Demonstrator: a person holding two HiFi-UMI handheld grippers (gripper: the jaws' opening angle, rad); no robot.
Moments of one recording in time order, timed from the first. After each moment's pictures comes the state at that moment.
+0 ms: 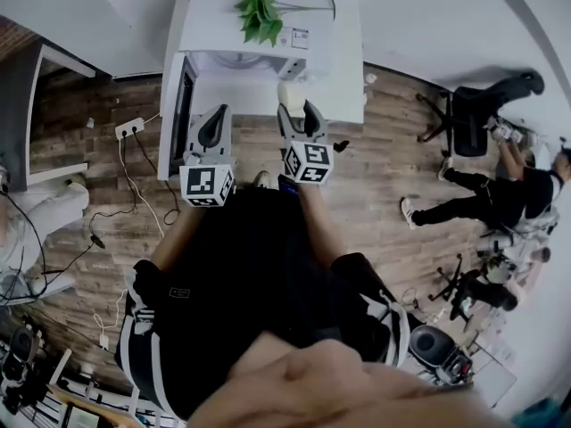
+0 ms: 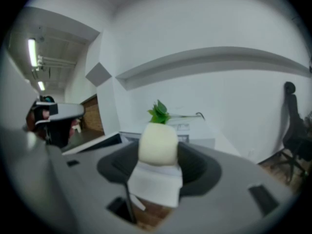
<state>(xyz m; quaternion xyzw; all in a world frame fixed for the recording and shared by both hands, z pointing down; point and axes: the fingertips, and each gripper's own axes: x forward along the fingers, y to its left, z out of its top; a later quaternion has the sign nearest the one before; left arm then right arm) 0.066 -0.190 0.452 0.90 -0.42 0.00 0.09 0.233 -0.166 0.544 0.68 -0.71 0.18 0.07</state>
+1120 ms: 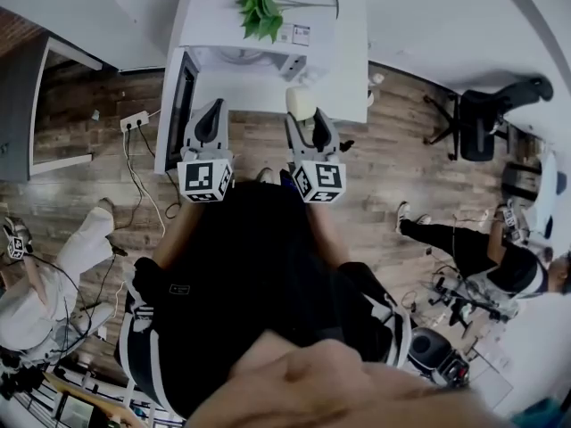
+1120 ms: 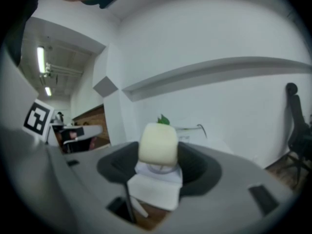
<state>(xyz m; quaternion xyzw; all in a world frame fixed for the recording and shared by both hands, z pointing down) 0.068 -0.193 0.448 0.89 -0.45 0.01 0.07 0.239 -0.129 0.487 0.67 -0.73 0.14 0.02</state>
